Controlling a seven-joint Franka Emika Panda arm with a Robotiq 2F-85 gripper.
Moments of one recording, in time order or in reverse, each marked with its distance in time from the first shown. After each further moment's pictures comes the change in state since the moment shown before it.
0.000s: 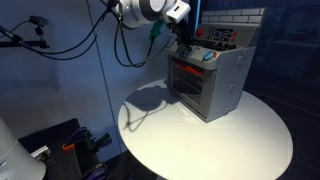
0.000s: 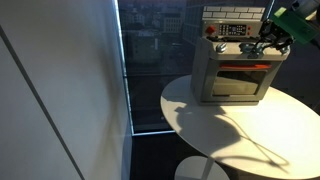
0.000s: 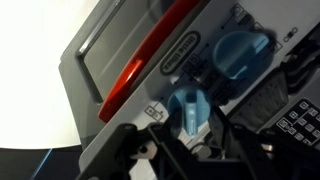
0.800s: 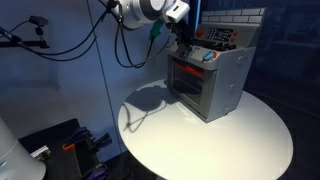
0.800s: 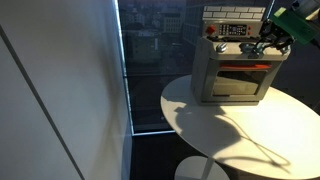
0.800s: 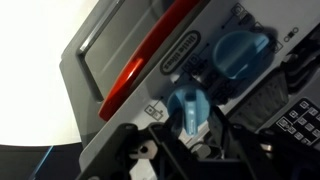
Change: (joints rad) arm 0.004 -0.005 -0.008 -0.003 -0.057 -0.001 0.049
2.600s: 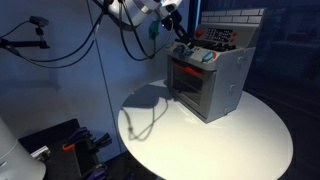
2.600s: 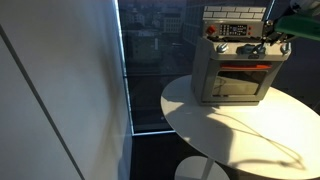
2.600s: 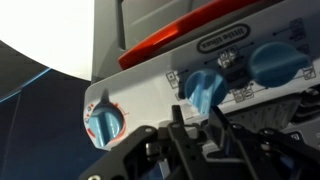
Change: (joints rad) arm 0.029 -0.048 -0.024 0.026 -0.482 -0.159 0.031
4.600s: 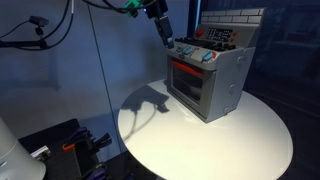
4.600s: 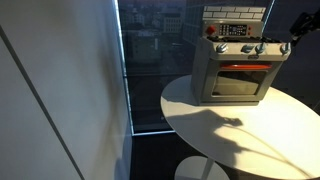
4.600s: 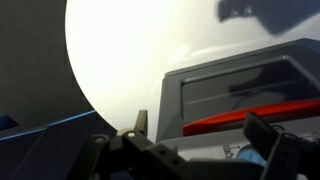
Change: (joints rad) arm 0.011 -0.270 0.023 -0.126 0.498 -0.497 -0.638
